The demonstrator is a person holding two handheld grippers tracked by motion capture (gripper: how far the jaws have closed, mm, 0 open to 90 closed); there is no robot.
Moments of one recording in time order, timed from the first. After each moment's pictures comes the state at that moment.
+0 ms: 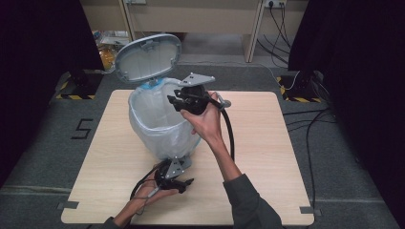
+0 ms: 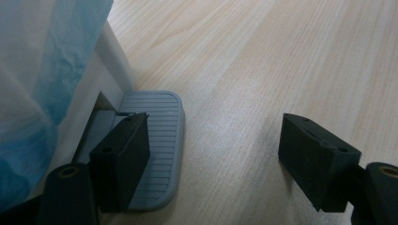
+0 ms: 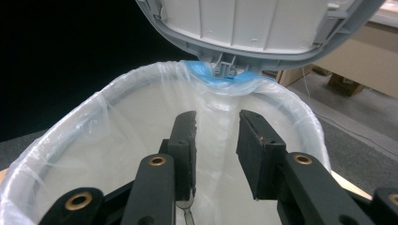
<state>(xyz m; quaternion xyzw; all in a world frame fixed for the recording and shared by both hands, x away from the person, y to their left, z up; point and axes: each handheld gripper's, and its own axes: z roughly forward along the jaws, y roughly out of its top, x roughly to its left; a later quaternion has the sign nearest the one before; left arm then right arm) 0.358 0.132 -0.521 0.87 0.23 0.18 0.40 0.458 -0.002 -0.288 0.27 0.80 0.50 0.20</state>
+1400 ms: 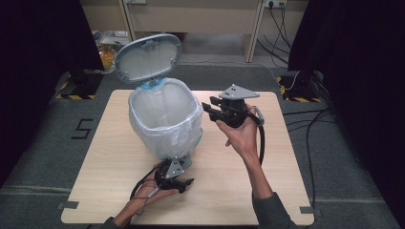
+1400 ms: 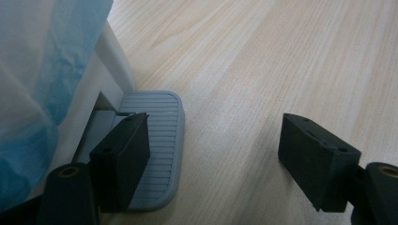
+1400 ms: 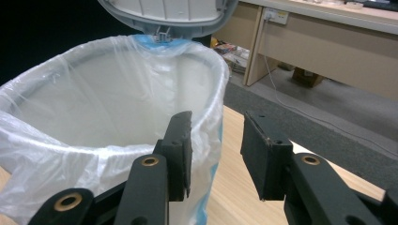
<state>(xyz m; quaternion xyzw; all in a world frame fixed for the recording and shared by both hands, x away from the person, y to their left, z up) 0.358 0.132 -0.521 0.87 0.24 0.17 0.40 0.427 -0.094 -0.297 0.32 0.77 0.50 0.24</state>
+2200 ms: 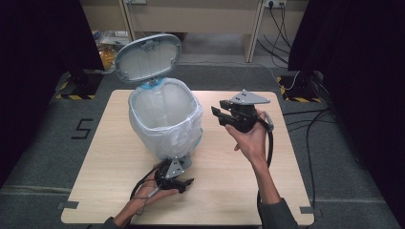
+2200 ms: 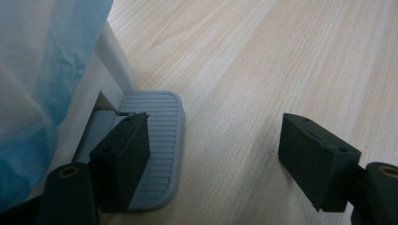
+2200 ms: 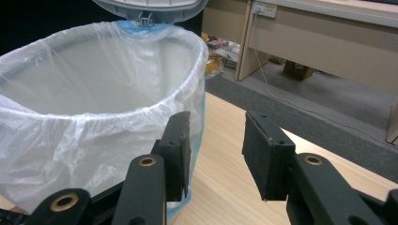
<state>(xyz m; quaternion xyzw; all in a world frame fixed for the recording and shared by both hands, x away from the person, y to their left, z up) 0.358 0.132 -0.521 0.87 0.23 0.18 0.40 0.421 -0.118 -0.307 0.34 0.76 0.50 0.24</state>
